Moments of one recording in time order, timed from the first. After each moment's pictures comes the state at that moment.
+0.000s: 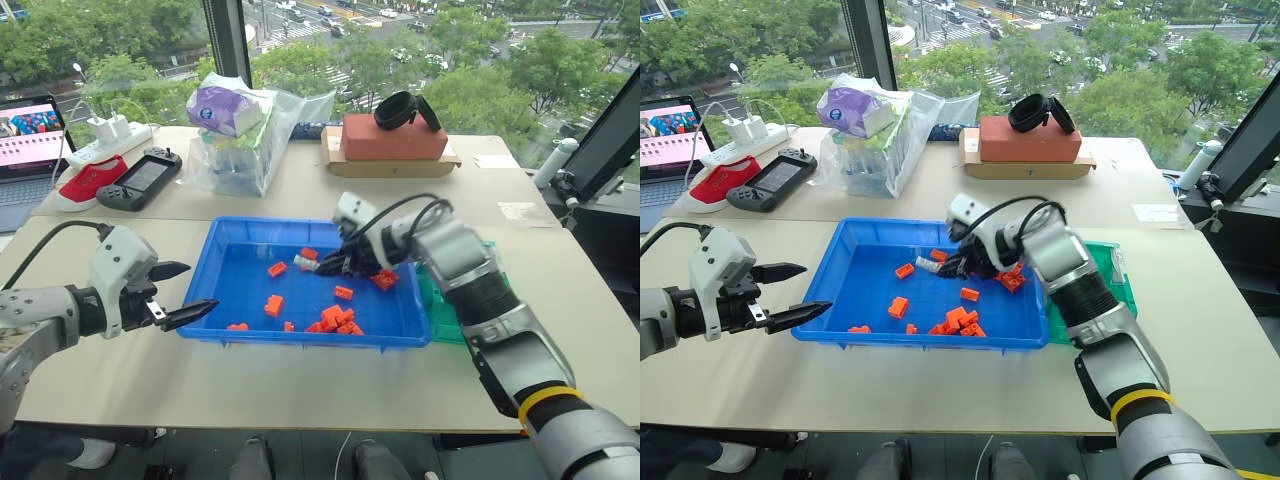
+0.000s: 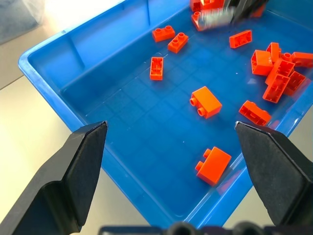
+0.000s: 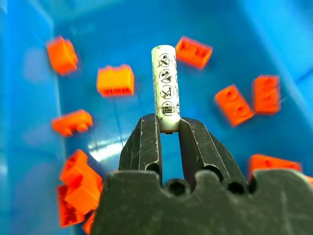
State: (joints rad) left arm -0.08 1.02 0.41 -0.47 -0.66 0.82 -0.84; right arm -1.06 -0.41 0.29 0.23 0.14 0.92 1.16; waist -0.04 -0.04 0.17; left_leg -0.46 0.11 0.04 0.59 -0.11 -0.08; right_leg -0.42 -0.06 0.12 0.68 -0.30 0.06
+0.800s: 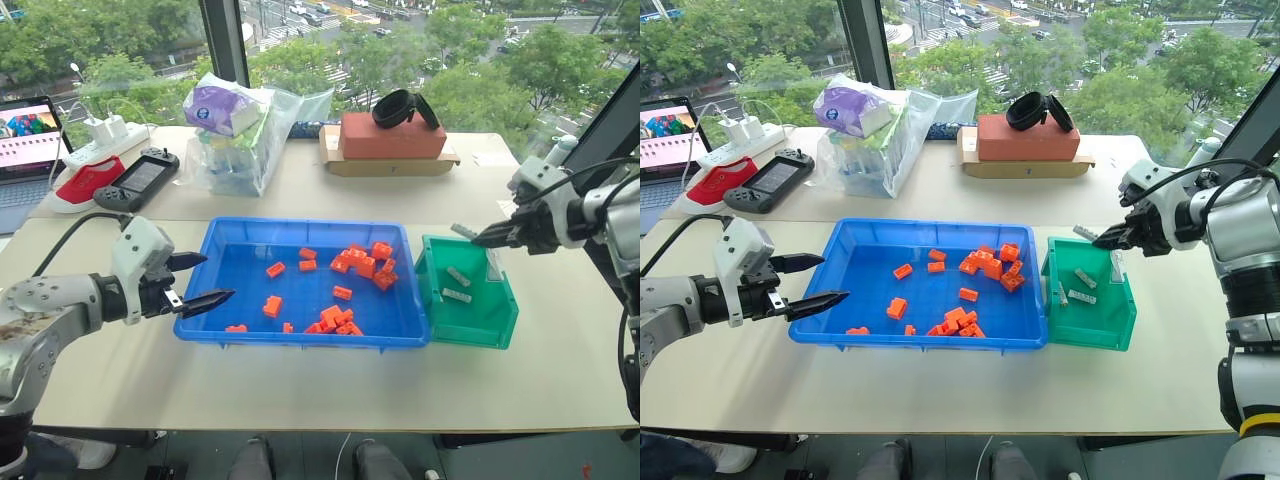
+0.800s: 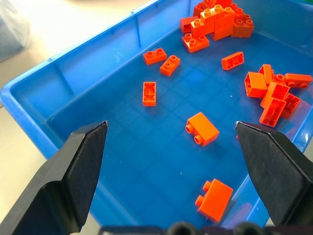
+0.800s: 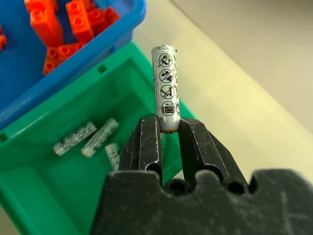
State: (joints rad) left arm -0.21 0.98 0.28 -0.38 -0.64 0.77 -0.86; right arm -0.94 -1.00 0.21 0.36 0.06 0.77 1.28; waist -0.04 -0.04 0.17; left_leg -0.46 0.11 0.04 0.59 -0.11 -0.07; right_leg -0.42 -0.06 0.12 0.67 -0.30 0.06
